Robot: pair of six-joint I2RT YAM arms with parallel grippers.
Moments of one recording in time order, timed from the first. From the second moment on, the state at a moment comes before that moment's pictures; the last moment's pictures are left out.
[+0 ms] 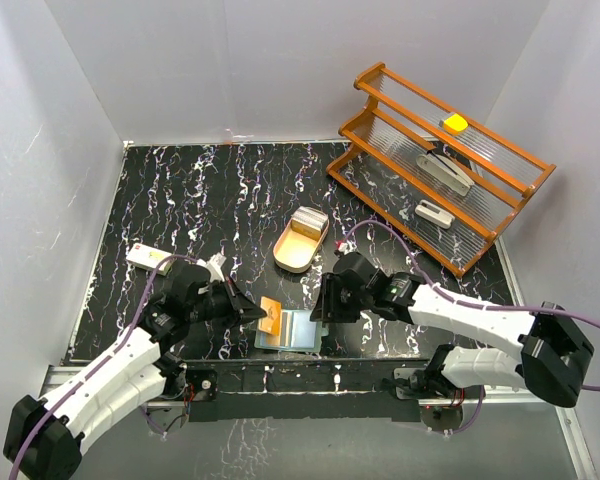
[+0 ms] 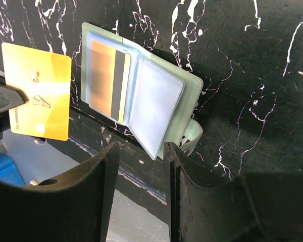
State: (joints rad) left arm -0.58 0.69 0.34 -0.31 0.41 -1.09; right arm 0.92 1.16 0.69 -0.40 -0.12 0.94
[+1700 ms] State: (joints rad) left arm -0.67 1.10 0.16 0.22 0.43 -1.15; right arm 0.95 1.41 0.67 -0.34 -0.13 0.78
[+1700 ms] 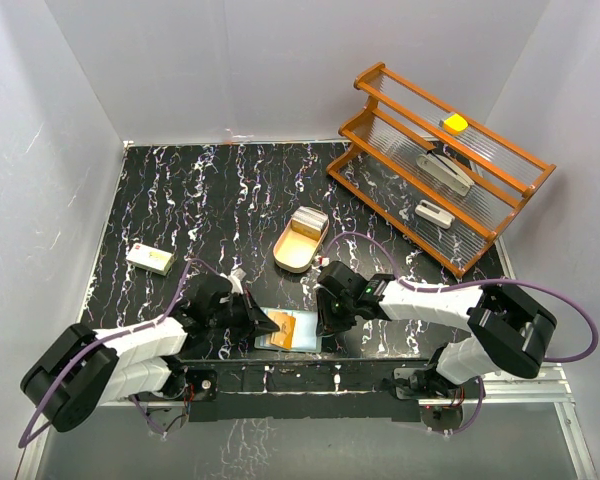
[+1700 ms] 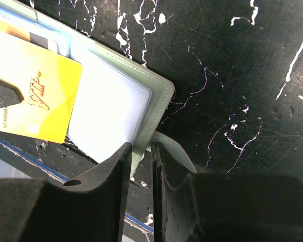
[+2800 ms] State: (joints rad) left arm -0.82 1.22 0.25 0.23 0.26 -1.12; right arm 0.95 1.38 0.63 -0.29 -0.13 0.79
